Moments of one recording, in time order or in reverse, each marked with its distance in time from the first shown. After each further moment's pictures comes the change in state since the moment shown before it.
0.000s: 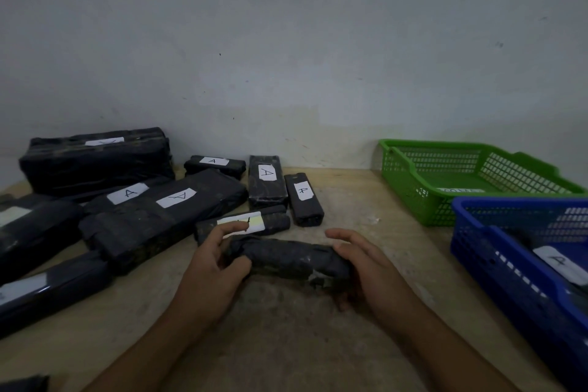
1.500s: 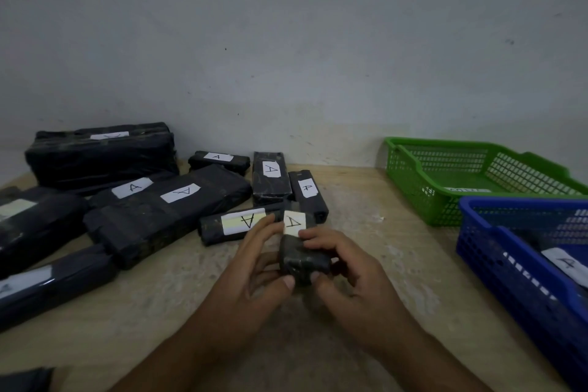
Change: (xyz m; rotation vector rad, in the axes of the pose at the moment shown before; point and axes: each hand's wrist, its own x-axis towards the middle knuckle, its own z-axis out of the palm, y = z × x) left_hand -0.022 -0.003 0.019 0.086 -0.275 0.265; right_hand -0.017 0.003 0.022 -0.393 -0.050 -0.542
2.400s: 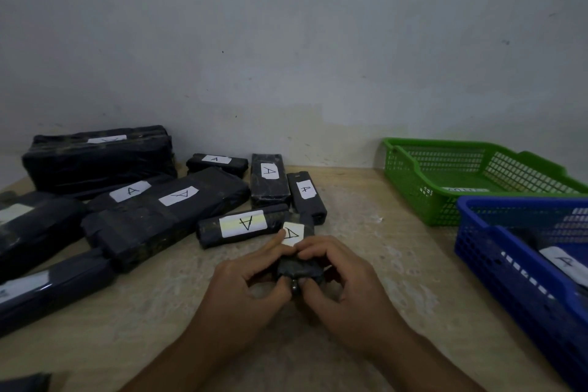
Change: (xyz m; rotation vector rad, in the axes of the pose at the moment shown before) left_hand 0.004 0.003 0.002 0.164 0.131 0.058; right_hand 0.000 0.004 0.008 -0.081 -0.011 -0.053
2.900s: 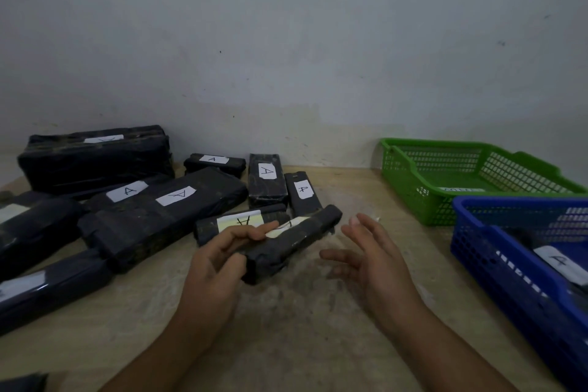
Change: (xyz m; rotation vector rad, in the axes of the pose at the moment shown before) left_hand 0.006 -0.007 -0.011 -0.508 0.161 -0.098; right_hand 0.021 0.009 -0.022 0.770 0.432 0.644
